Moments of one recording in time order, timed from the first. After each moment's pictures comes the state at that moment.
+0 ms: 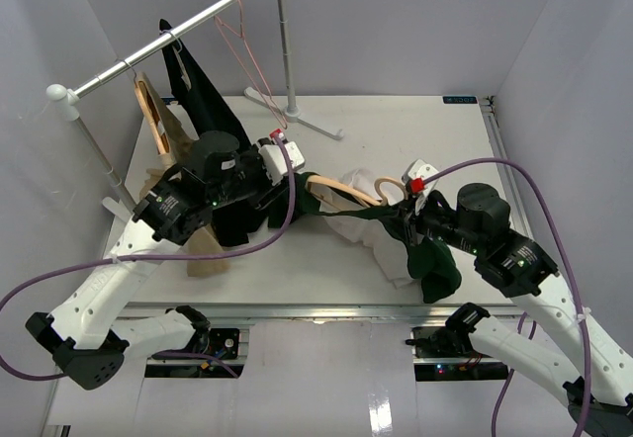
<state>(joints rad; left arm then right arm) -0.68 1.10 1.36 -0.70 0.15 0.49 0.71 0.70 0.94 -0.52 -0.27 -0.12</state>
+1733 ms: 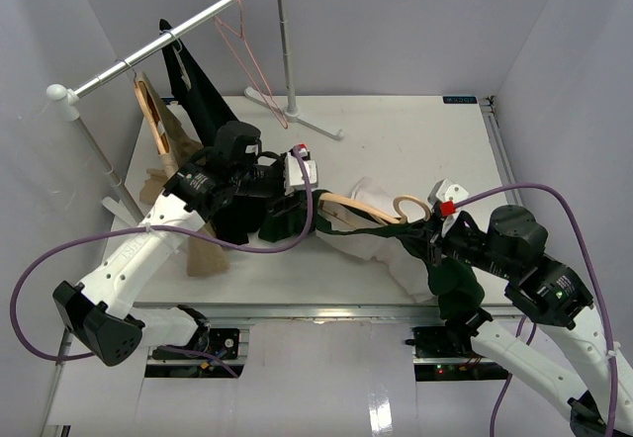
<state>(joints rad) -0.62 1.26 1.36 -0.70 0.63 0.72 0.71 0.54 0.97 -0.69 -0.31 -0.12</state>
